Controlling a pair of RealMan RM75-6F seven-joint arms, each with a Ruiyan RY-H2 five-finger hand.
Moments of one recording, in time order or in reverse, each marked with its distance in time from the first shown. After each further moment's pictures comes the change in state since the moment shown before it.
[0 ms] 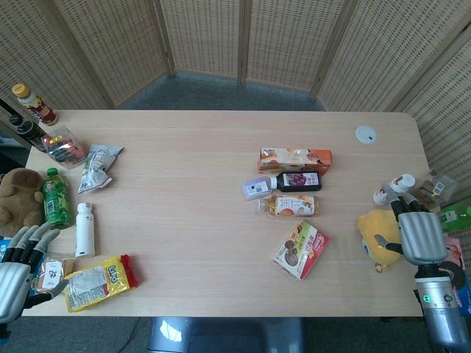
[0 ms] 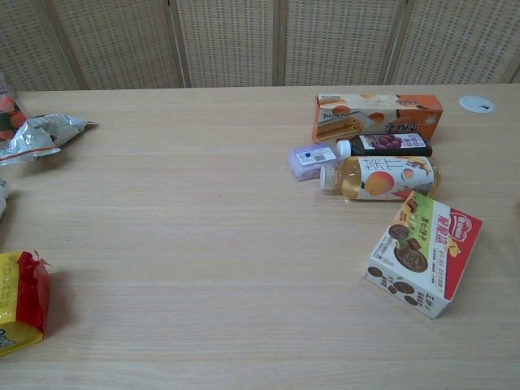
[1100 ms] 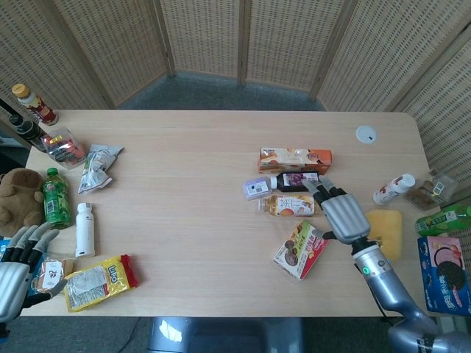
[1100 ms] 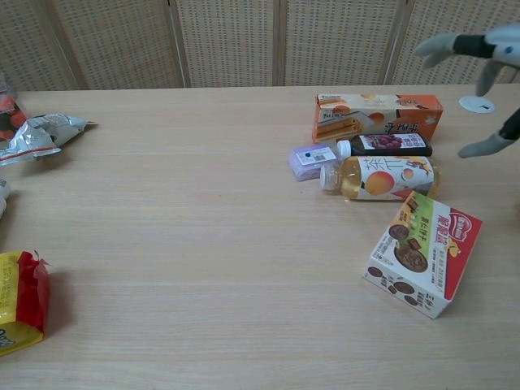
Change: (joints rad) left arm -0.004 -0.002 -0.002 0.030 -0.004 -0.006 -0.026; right arm 0.259 -0.114 0.070 -0.032 0.055 -0.361 -0.066
